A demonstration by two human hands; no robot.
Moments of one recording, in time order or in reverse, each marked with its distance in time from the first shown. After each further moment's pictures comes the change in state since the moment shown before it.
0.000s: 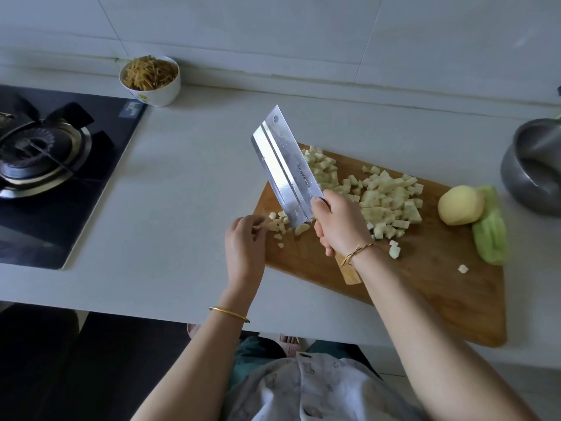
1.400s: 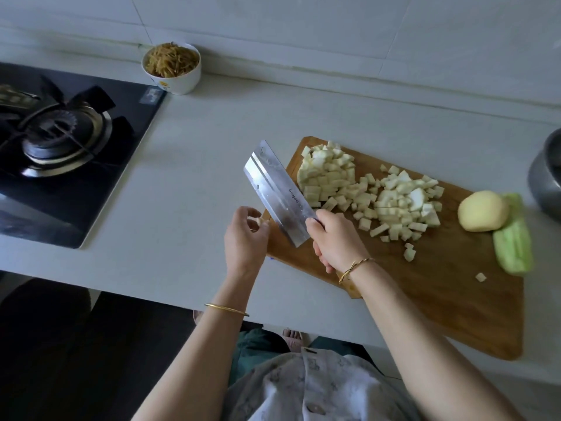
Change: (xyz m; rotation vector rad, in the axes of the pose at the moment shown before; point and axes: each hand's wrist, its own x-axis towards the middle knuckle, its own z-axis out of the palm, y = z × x) left_hand 0.001 0.004 -0.022 -0.075 -0.022 -0.256; right_hand -0.007 0.018 0.028 -0.116 -0.156 0.022
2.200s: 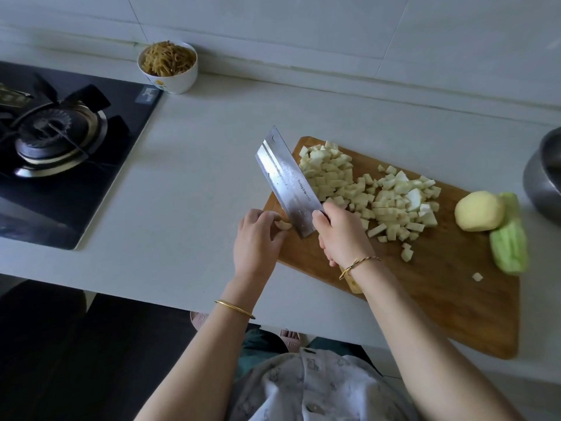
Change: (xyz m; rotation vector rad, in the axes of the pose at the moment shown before) left_hand -0.001 -0.009 0.018 0.325 -0.067 0.341; right_hand 0.004 0.001 -0.008 -0.045 0.111 -0.016
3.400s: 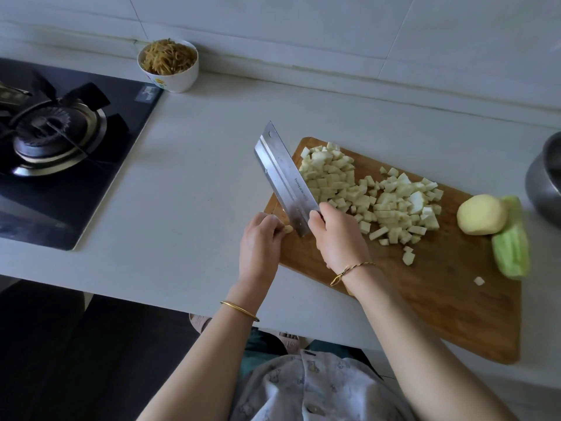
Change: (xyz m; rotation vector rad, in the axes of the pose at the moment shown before) left_hand 0.001 -0.007 0.012 -0.135 0.080 0.095; right_hand -0.001 -0.009 0.007 -0.170 0.085 -0.065
